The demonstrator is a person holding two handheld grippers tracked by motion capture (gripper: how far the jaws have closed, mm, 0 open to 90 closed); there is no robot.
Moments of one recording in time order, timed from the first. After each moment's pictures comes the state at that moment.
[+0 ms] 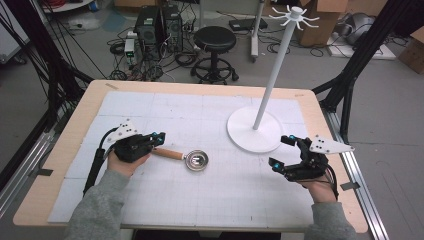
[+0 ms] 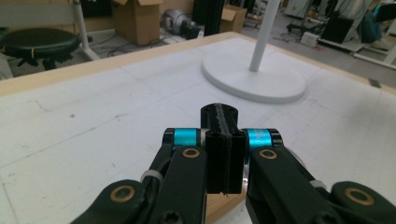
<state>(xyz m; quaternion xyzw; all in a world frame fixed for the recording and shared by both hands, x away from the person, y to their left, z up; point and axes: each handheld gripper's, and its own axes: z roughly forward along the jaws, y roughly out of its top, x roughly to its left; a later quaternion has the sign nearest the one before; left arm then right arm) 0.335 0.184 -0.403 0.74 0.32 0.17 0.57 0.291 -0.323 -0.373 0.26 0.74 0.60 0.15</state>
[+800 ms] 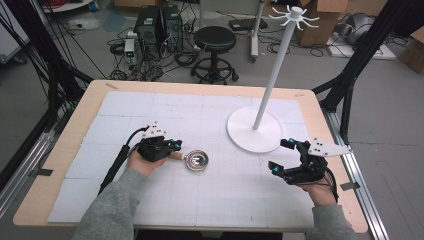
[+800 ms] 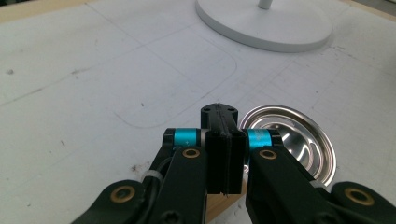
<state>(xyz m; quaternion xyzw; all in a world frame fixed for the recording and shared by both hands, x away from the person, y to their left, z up) 0.355 0.136 -0.425 0.80 0.34 0.13 0.48 0.287 -0.323 -0.379 0.26 0.75 0.59 0.15</state>
